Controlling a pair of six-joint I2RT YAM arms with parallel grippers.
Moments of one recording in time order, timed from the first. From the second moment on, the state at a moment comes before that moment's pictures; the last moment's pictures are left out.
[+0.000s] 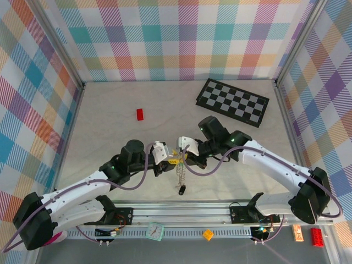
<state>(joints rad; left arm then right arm) -0.80 0.96 0.53 0.08 0.41 0.24 0.80 1.28 1.05 -0.67 -0.58 -0.59</state>
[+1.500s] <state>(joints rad) -0.80 0.94 0.44 0.19 0.50 0.20 0.78 1.22 0.96 -0.60 -0.56 -0.40</state>
